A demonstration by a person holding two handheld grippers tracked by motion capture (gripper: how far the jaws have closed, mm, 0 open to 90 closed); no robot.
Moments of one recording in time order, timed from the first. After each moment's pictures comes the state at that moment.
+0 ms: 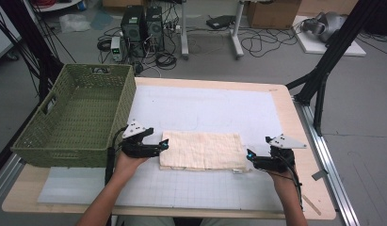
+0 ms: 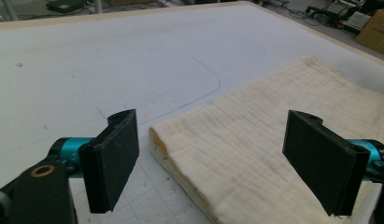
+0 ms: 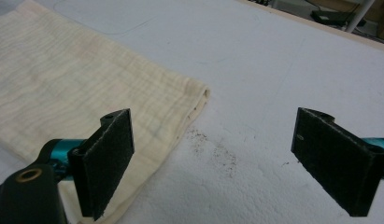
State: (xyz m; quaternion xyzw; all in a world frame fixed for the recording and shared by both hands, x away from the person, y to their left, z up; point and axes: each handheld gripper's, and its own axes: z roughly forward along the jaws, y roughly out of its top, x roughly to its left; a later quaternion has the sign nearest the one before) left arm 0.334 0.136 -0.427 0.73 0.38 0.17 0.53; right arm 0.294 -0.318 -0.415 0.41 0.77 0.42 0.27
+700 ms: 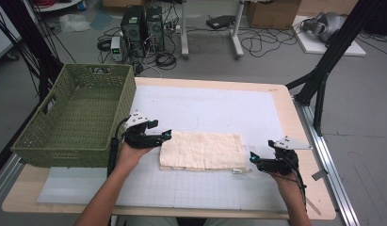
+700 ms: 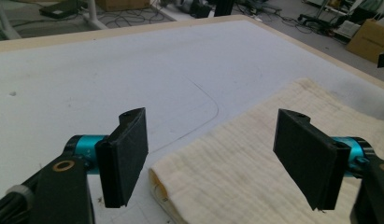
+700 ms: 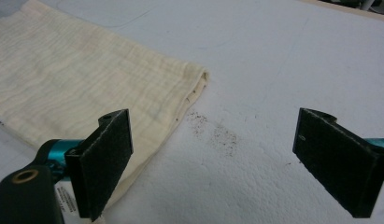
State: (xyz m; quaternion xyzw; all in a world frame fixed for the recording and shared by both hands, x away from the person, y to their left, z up) left arm 0.357 0.128 -0.410 0.73 0.38 0.16 0.54; right arm 0.291 -0.331 -0.421 0.43 0.76 0.42 0.24
